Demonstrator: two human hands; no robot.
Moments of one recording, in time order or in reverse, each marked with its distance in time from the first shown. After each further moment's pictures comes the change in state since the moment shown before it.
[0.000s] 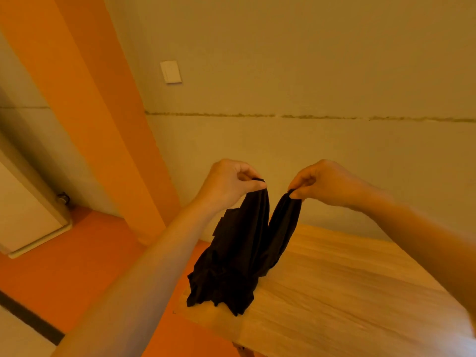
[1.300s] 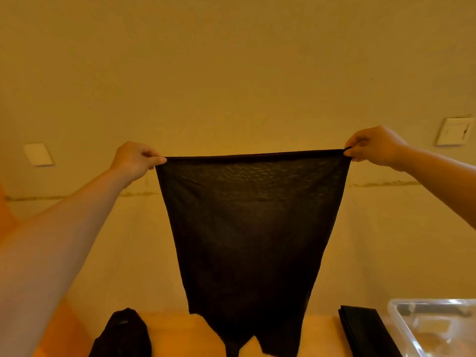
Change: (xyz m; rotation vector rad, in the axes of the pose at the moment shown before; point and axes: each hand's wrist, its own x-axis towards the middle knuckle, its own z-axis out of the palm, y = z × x) left_hand 0.246 0.147 0.032 0.130 0.252 0.126; right_hand -0.054 0.184 -0.388 -0.121 0.675 0.259
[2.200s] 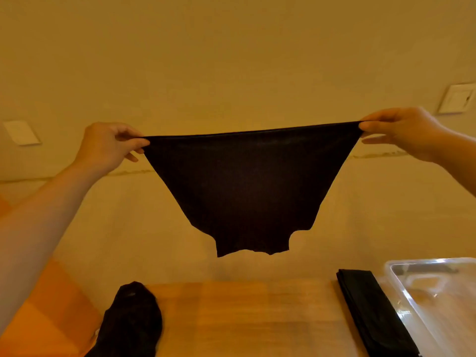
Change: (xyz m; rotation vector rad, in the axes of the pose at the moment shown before) left_hand -0.020 -0.036 -0.026 -0.107 0.010 0.172; right_hand -0.048 0.008 0.007 0.464 -0.011 -0.001
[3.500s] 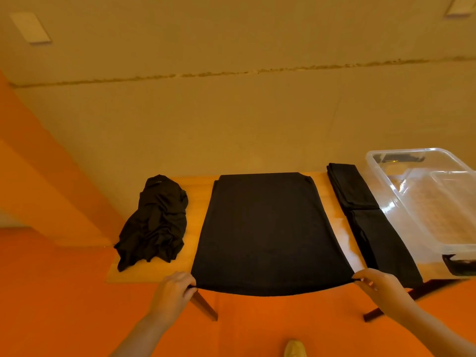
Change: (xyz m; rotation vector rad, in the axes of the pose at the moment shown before) left_hand -0.538 -0.165 0.061 0.389 -0.668 -0.010; right_hand -0.477 0.275 0.107 -0.744 -0.410 0.419
